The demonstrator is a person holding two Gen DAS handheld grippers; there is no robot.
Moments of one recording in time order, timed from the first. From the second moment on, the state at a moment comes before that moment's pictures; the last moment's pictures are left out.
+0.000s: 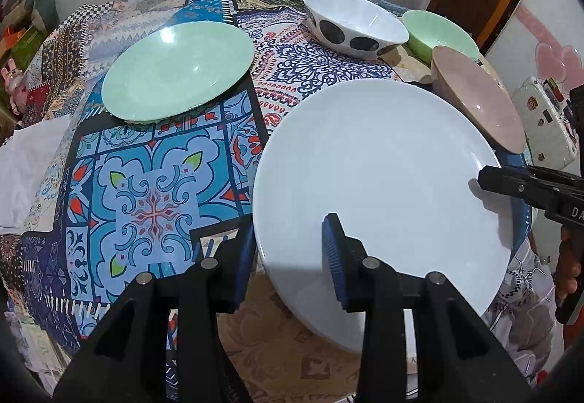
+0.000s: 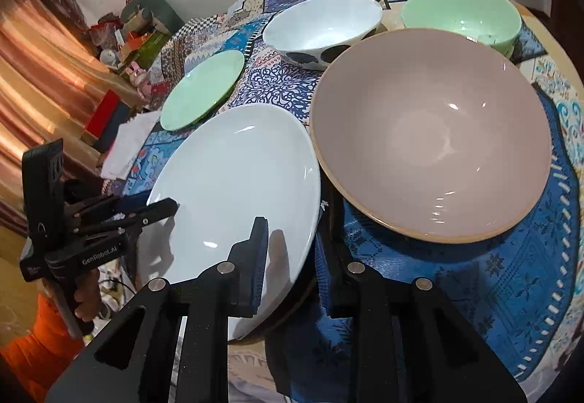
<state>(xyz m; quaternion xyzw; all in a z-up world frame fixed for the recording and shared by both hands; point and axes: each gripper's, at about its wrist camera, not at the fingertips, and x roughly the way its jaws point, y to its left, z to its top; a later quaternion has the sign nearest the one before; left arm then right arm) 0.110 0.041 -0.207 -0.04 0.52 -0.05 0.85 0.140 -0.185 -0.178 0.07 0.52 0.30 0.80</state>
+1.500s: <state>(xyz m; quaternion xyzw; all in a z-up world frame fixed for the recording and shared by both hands) 0.149 0.202 -0.151 -0.07 0.40 0.08 0.91 0.215 -0.047 -0.118 -0.02 0.43 0.33 0.84</state>
